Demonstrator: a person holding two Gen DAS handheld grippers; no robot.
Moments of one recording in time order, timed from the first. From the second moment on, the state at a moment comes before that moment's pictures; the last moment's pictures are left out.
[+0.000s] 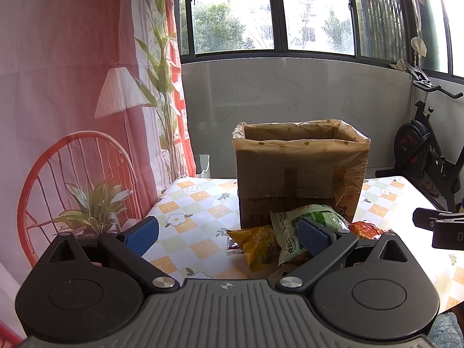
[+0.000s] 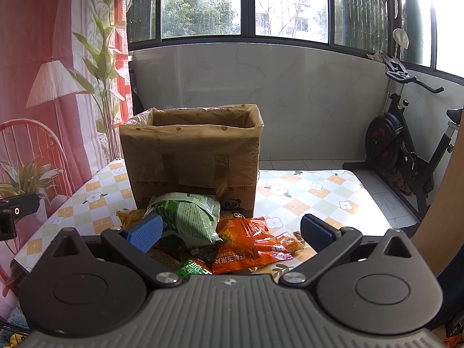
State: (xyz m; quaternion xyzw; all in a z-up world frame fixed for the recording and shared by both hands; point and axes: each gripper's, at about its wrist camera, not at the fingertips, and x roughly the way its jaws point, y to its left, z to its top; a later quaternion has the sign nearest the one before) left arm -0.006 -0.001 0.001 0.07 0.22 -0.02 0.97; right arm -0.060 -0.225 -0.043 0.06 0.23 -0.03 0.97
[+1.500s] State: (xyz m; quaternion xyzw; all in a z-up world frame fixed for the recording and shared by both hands) left arm 0.030 0.015 -0.008 0.05 0.19 0.01 0.98; right arm -0.042 -0.245 -0.060 0.10 0.14 -0.01 0.98
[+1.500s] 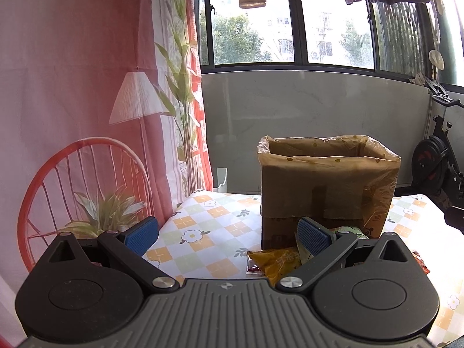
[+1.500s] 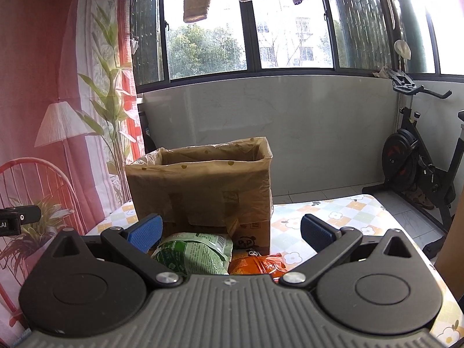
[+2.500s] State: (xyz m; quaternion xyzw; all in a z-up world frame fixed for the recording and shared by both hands) left arm 0.080 0.028 -0.095 0.04 0.27 0.02 0.96; right arm 0.044 -0.214 -0.177 0.18 0.37 0.00 0.91
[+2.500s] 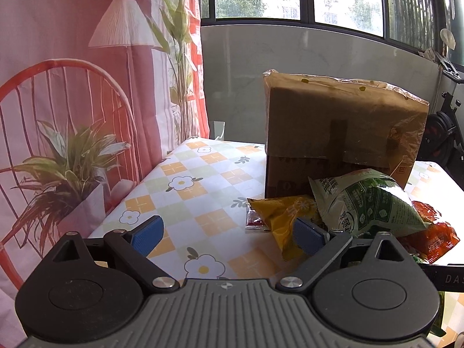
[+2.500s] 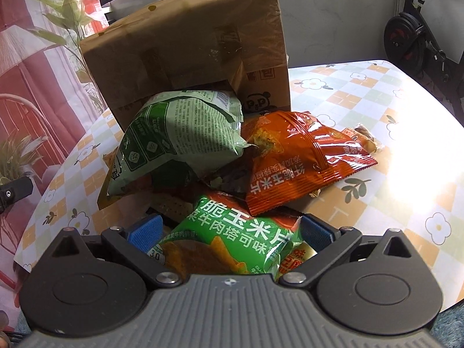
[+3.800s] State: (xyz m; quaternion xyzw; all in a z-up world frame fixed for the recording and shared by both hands) left arm 0.087 0.025 -0.116 0.04 0.30 0.00 0.95; right arm 0.054 -0.233 -0.204 0.29 0.41 -0.01 0.86
